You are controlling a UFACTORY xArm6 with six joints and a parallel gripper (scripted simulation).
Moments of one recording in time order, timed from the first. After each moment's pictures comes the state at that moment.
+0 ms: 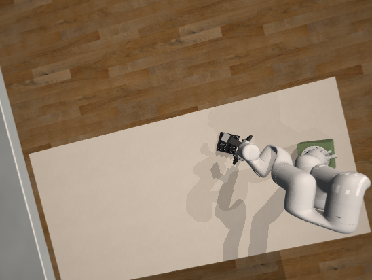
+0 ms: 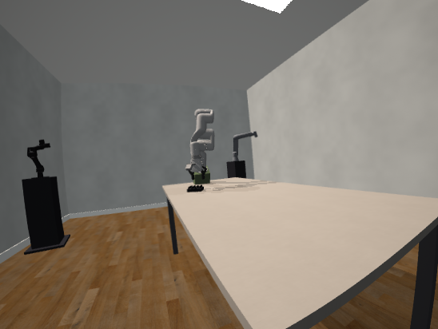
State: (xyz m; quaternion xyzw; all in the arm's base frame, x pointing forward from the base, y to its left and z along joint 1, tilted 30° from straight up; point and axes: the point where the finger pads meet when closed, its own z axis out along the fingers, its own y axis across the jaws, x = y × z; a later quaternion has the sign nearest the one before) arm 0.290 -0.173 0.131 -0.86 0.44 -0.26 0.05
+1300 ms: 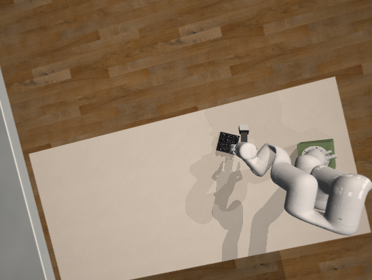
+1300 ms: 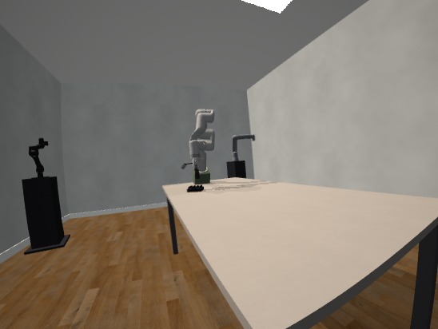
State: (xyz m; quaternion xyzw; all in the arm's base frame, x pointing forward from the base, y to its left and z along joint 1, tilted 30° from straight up) arm 0.296 -0.180 0.148 -0.51 0.81 -0.19 0.19
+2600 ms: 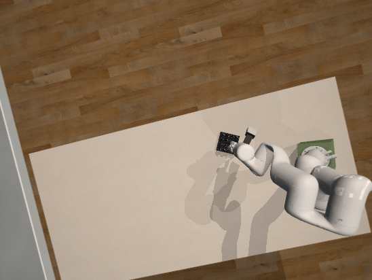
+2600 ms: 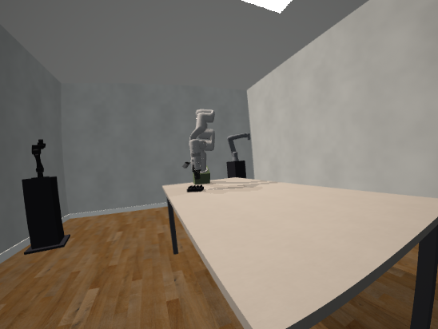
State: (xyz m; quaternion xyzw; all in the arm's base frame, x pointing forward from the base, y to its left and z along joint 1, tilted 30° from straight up) arm 0.298 -0.184 0.156 -0.32 0.91 -0.15 0.21
